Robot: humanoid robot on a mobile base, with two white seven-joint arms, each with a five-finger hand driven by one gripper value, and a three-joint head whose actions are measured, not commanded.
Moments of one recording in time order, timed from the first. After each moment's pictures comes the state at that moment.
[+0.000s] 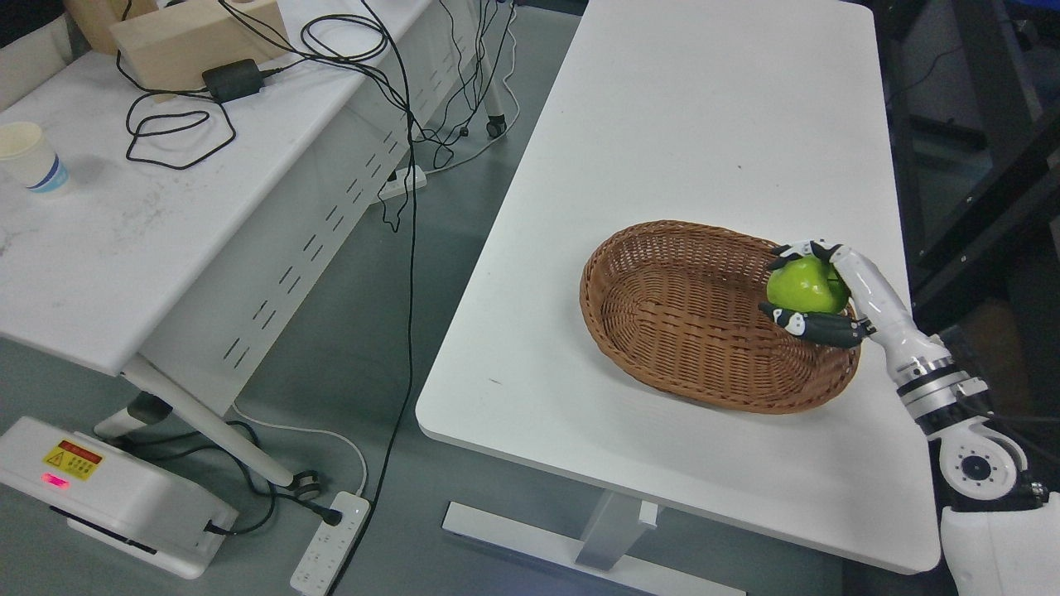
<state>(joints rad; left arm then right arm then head) 0.00 0.00 0.10 -0.04 -0.07 -0.01 -0.18 -0.15 -0.39 -0.09 -1.45 0.37 -0.43 0.29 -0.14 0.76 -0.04</state>
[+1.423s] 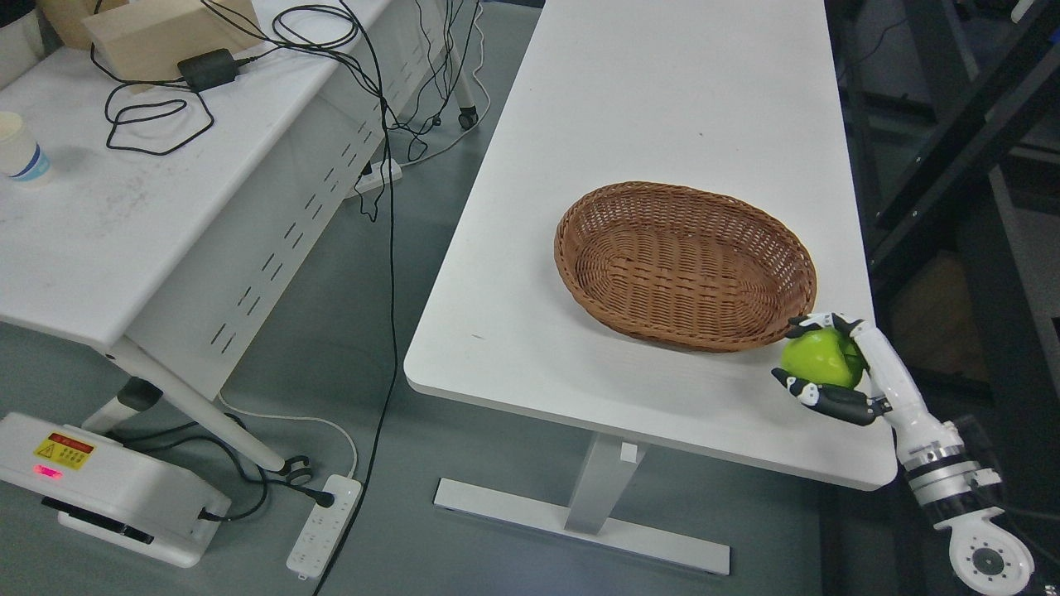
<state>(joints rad) 0.00 0.00 0.10 -0.04 -0.07 -0.01 -0.18 0.11 -0.33 -0.17 -1.59 0.31 -0.35 0.30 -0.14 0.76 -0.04</state>
